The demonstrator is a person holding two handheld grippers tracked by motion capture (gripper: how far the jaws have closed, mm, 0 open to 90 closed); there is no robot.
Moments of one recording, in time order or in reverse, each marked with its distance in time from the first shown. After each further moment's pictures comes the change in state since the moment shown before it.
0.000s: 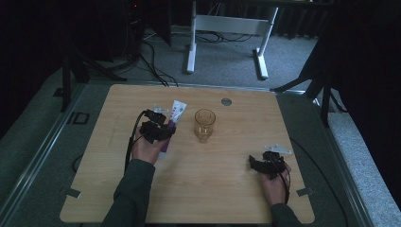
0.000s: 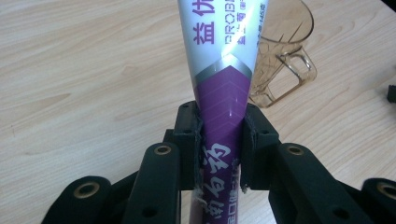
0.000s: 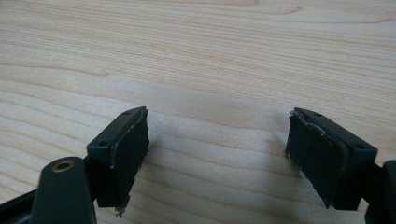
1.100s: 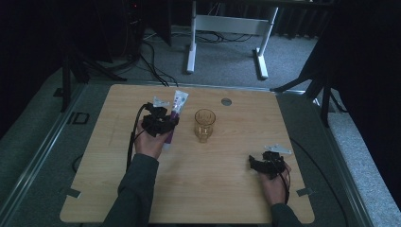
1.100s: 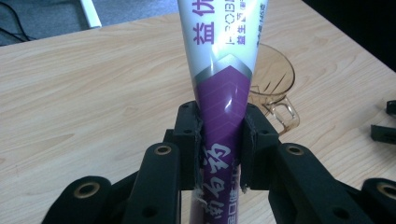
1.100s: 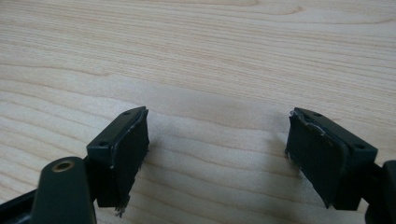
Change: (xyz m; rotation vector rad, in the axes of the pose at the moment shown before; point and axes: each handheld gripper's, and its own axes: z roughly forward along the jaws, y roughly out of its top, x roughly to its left) left arm -0.004 0.017 -0.006 -0.116 -0.008 -0.009; right arm 0.000 0.000 0.000 0.000 0.001 -0.001
